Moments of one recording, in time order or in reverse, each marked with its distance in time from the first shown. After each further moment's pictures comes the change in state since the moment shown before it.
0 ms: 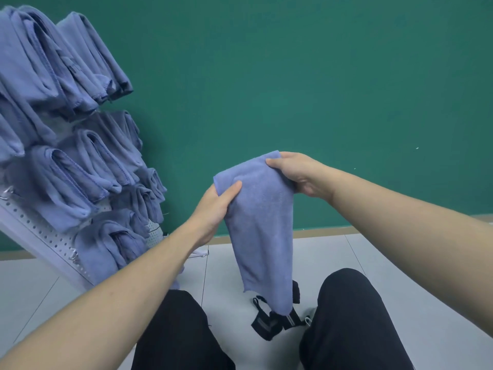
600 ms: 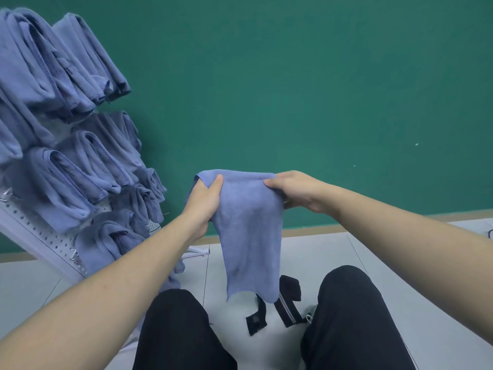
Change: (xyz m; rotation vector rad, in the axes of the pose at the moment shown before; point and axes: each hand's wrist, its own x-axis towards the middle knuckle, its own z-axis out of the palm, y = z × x) left_hand 0.016 0.003 -0.010 0.149 0.309 -0.159; right_hand -0.011 0.035 -0.001 -0.175 -0.133 -0.029
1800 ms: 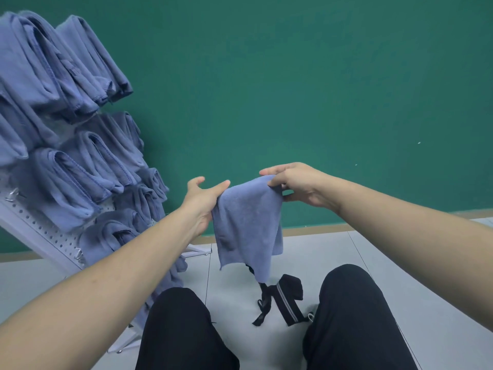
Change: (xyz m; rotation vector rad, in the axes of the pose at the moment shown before) left_hand 0.000 0.006 -0.005 -0.163 0.022 -0.162; right_hand -0.004 -0.014 -0.004 0.140 0.013 0.020
